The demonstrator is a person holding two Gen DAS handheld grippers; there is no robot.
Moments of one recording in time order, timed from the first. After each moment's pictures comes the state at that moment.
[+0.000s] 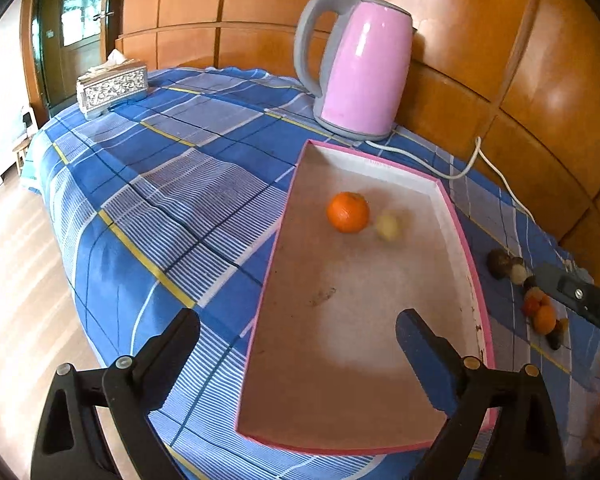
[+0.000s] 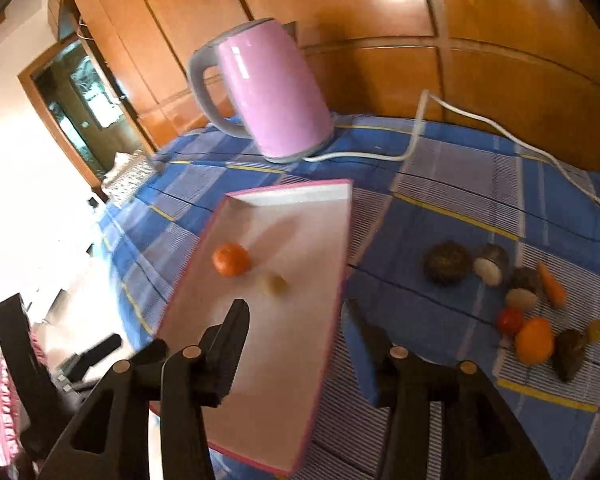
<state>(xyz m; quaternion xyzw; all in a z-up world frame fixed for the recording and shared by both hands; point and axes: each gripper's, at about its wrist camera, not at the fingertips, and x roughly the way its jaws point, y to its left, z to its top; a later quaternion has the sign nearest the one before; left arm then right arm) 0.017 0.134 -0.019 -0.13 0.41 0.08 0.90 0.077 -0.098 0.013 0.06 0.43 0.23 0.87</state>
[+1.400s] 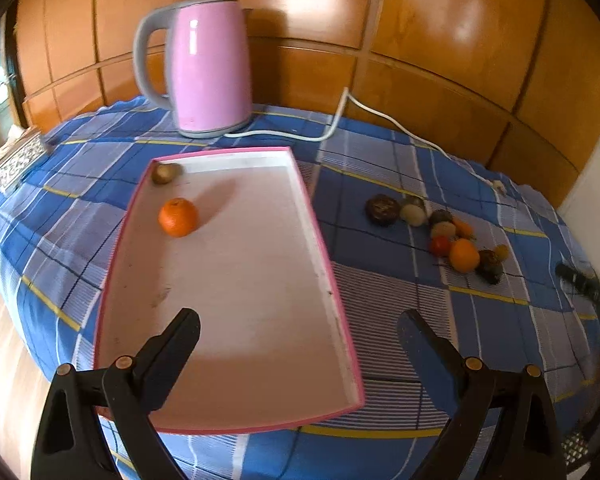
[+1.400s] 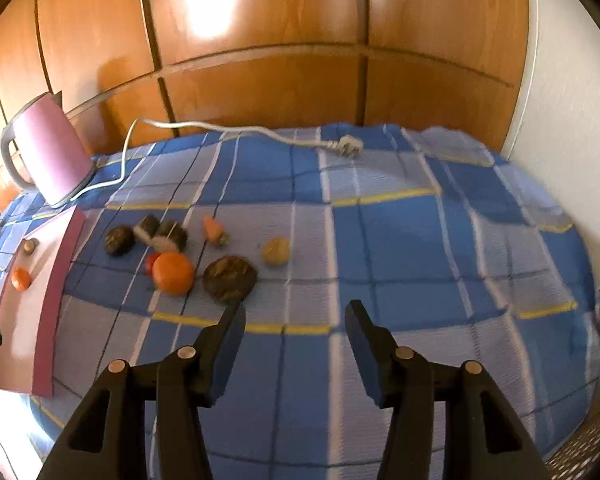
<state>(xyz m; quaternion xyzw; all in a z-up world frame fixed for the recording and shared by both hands) 0.024 0.009 0.004 -0.03 0.43 -0.06 0.90 0.014 -0.325 0.001 0.06 0.40 -0.08 0.91</state>
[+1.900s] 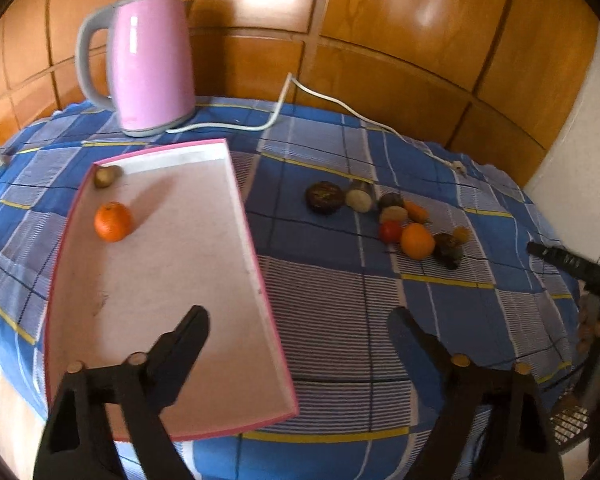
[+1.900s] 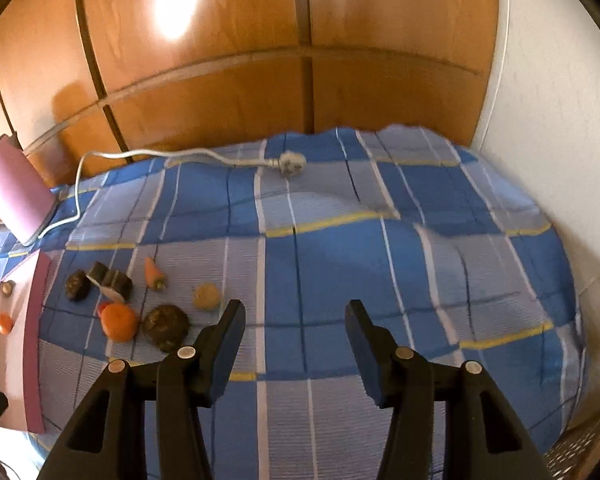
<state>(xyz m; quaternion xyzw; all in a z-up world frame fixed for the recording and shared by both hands) 0.036 -0.023 0.000 -0.03 0.44 -0.13 0.89 0.034 -0.385 0.008 0.09 0.43 -0.12 0.89</state>
